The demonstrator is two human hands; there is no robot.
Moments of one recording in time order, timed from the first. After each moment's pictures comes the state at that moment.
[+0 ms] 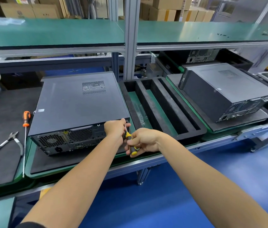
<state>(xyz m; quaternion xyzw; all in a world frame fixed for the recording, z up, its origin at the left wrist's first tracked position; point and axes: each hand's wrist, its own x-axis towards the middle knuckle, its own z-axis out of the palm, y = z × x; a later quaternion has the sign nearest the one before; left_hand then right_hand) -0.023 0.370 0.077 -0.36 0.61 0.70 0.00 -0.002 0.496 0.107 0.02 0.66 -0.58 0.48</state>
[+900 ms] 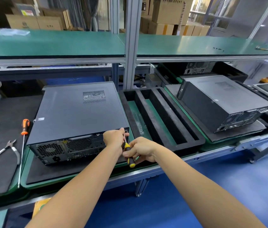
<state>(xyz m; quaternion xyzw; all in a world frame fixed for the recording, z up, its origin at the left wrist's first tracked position) -0.023 0.372 0.076 -0.36 0.61 0.70 -0.04 -0.004 0.489 0.098 -0.01 0.74 -0.54 0.41</state>
